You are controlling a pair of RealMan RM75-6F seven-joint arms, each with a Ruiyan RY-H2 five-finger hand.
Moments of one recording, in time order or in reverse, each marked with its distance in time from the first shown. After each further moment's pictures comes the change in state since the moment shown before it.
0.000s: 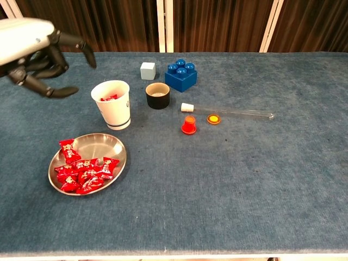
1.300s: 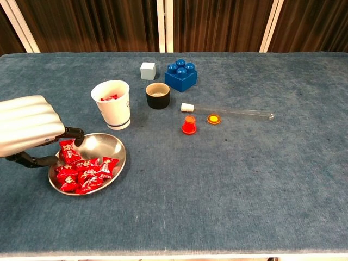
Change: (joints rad) left arm 0.018 -0.052 0.126 0.151 0.108 -0.177 0.391; right arm -0.013 -0.001 -0.010 -0.017 -0.008 0.012 -0.015
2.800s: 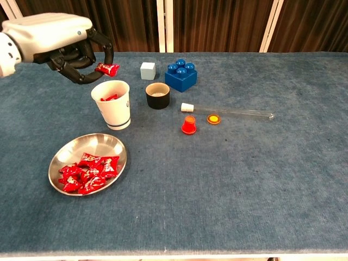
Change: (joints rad) left arm -0.145 0.016 -0.289 -0.179 -0.345 -0.082 -0.227; right arm 0.003 -0.020 0.004 0.072 0.015 -0.023 0.073
